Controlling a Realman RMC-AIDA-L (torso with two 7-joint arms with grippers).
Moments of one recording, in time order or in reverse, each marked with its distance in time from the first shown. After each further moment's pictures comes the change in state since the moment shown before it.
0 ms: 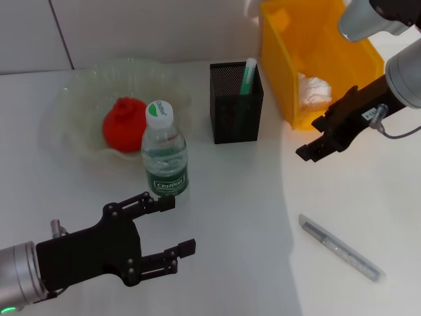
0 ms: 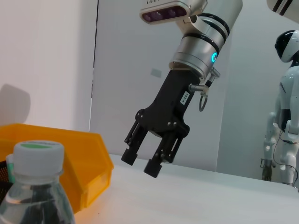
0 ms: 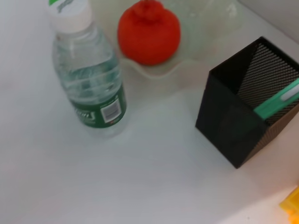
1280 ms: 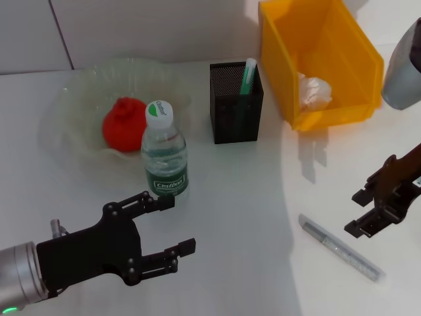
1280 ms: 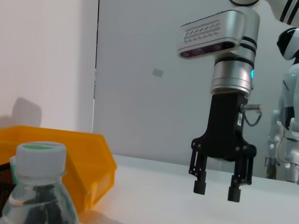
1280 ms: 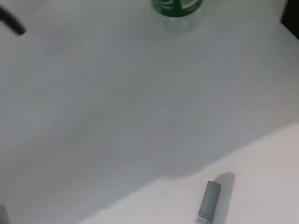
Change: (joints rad) left arm 0.001 -0.003 -0.005 -0.004 0.000 -0.006 0.023; right arm -0.078 -0.005 0.055 0.012 -0.027 -0.242 -0.157
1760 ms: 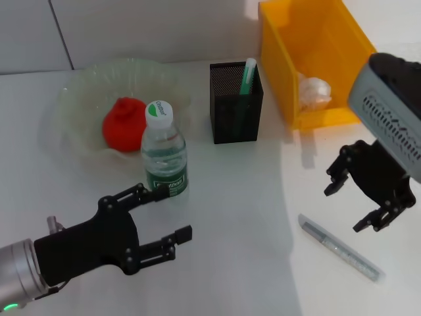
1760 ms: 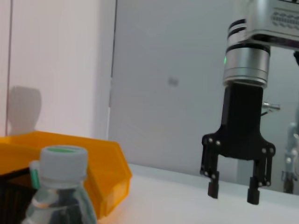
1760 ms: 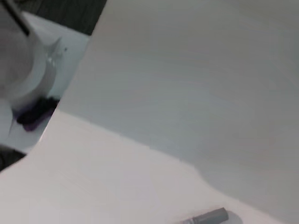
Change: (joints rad) left arm 0.000 -0.006 -0.008 -0.023 -0.017 -0.004 0.014; right arm 0.133 0.000 -0.159 -0.046 -0.051 -0.092 -0.718
